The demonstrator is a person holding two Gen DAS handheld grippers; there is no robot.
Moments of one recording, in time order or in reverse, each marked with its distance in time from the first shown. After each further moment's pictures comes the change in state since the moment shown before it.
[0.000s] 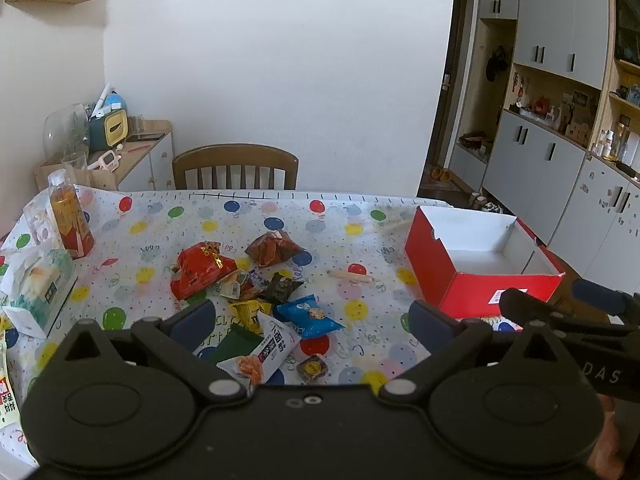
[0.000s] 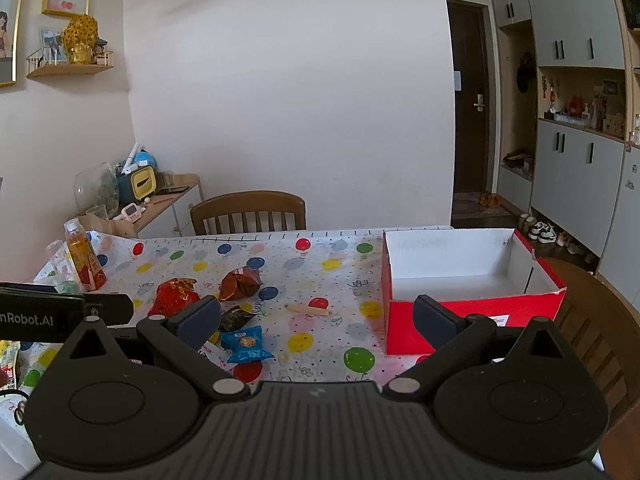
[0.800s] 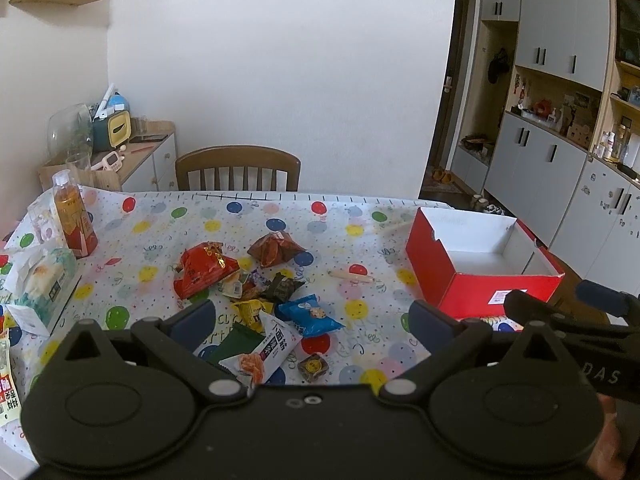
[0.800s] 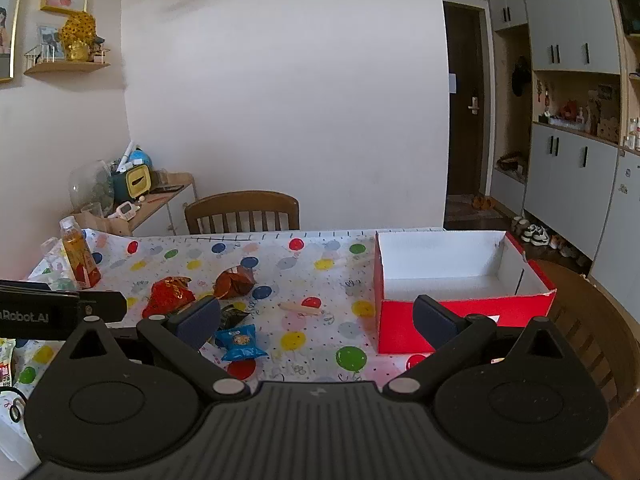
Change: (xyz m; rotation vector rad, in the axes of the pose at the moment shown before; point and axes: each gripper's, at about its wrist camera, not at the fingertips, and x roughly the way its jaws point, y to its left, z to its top) left arm -0.009 0.002 -0.001 -0.008 -0.005 0.005; right arm -0.008 0.001 0.001 -0.012 -0.003 -0.021
